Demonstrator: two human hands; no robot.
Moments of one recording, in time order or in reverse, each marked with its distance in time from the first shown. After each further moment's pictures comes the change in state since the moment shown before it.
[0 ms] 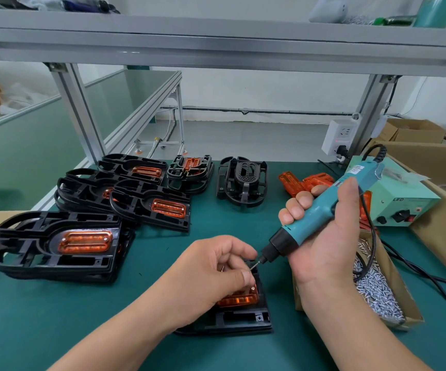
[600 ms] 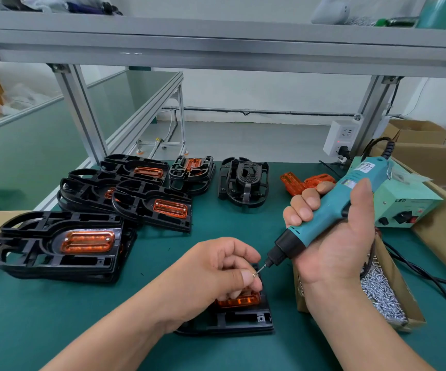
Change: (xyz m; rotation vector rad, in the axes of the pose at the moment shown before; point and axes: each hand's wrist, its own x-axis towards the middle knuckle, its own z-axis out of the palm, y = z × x) left_hand -0.002 0.006 -0.004 -0.088 -0.107 -0.062; right_hand -0.001 -0.007 -0.003 0.046 -0.137 -0.020
